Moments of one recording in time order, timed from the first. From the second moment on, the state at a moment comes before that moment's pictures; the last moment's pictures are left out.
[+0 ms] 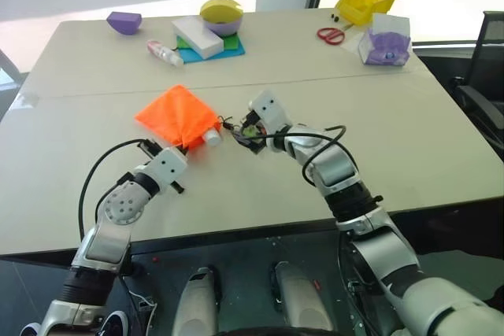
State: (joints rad) left arm -0.15 0.52 -0.04 -0.03 0.19 -0.05 -0.37; right arm -0.79 -0.17 0.28 0.26 0.02 0.52 0.45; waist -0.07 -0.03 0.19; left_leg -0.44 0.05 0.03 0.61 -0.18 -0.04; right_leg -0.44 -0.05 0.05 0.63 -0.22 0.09
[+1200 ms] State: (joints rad) left arm -0.14 0.52 -0.04 -0.05 0.18 -0.06 -0.37; right arm -0.64 -0.30 0.17 0.09 0.10 0.75 0.60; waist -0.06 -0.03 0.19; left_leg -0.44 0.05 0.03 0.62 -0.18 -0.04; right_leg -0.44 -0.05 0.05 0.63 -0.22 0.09
